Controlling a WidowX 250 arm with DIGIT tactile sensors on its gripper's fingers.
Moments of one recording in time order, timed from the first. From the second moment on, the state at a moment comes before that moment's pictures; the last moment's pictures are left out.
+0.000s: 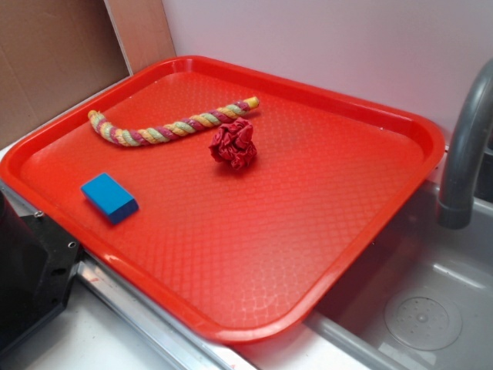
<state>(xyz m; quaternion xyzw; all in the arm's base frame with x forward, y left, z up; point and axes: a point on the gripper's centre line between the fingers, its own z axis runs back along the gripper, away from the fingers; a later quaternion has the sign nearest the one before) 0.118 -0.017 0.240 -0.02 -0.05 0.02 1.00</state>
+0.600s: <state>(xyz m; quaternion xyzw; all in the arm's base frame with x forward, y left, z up) 0.133 -0.003 0.221 0.02 -0.05 0.00 1.00</state>
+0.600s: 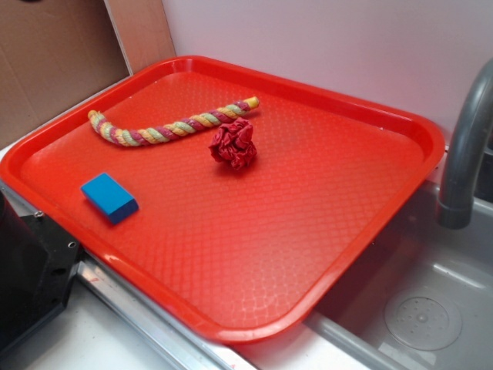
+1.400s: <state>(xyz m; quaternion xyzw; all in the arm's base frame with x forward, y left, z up) 0.212 0.067 0.114 0.11 -0.06 -0.18 0.98</state>
